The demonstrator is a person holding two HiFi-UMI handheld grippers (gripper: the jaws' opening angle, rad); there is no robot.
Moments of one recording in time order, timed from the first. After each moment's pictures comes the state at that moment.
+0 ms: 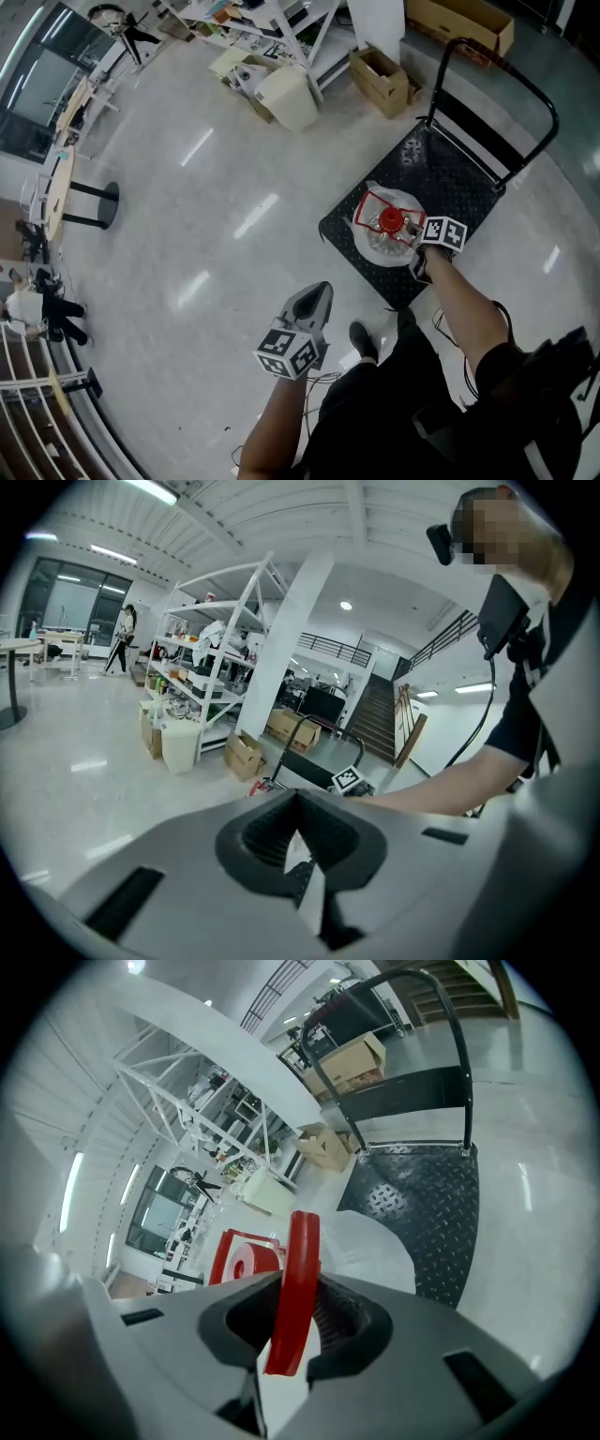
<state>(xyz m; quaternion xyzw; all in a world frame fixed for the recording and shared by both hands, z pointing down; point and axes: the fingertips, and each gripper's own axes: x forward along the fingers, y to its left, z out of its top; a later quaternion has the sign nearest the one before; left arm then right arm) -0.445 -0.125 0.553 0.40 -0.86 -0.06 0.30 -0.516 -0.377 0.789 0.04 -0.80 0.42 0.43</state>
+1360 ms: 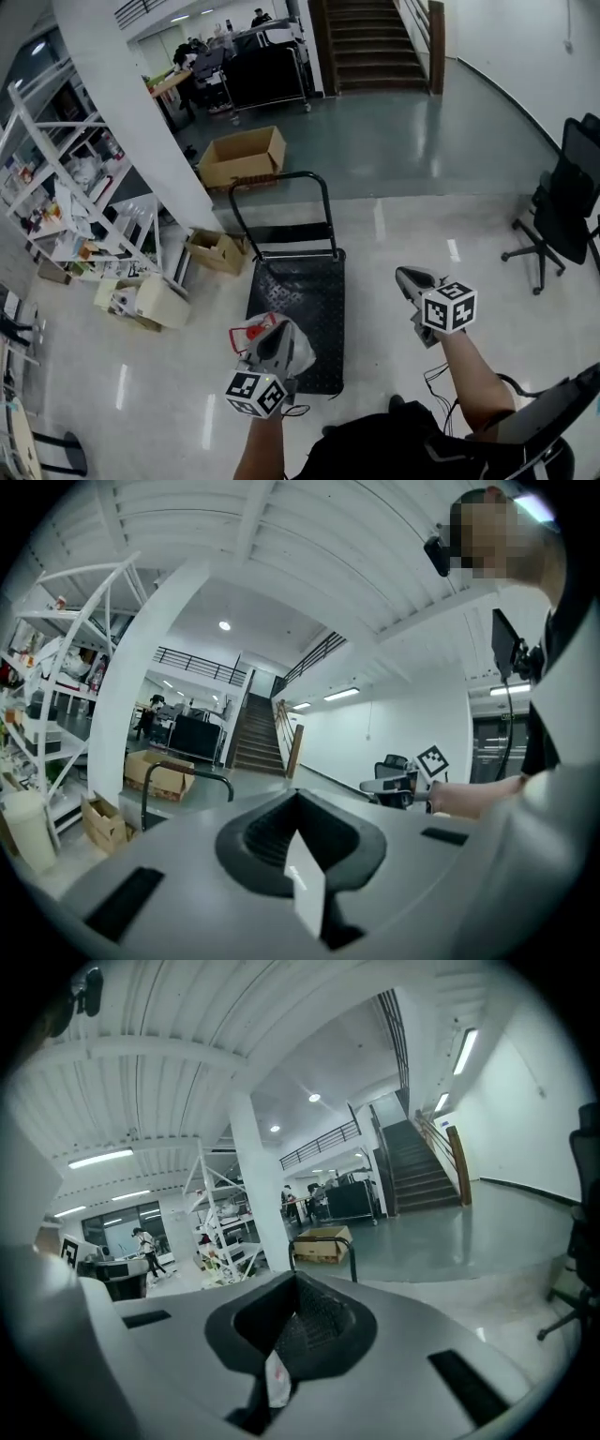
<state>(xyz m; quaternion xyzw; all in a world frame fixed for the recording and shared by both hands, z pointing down) -0.306 -0.361 0.380 0.71 -0.69 -0.03 0.12 -0.134 -0.565 0.399 0.22 -0.96 0.16 0.12</state>
